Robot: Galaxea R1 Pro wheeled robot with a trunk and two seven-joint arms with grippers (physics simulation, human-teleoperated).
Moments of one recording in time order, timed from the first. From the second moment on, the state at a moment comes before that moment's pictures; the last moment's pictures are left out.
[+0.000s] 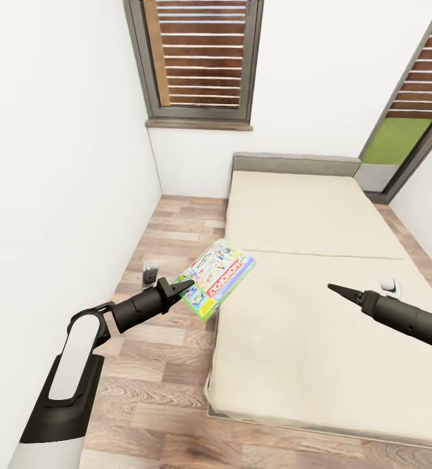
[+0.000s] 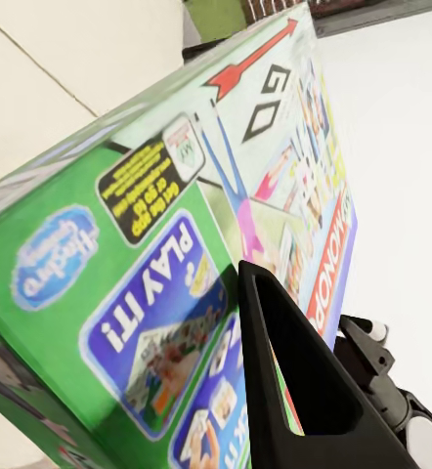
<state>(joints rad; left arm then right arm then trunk) -0.51 -0.06 0.03 -1.60 1.23 0.99 0.04 -0.41 -0.39 -0.35 -1.62 -0.78 1.04 0.54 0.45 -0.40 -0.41</state>
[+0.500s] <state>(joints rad) -0.51 -0.06 0.03 -1.60 1.23 0.99 0.04 -0.41 -0.39 -0.34 -1.62 -0.78 1.04 0.52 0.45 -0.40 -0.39</state>
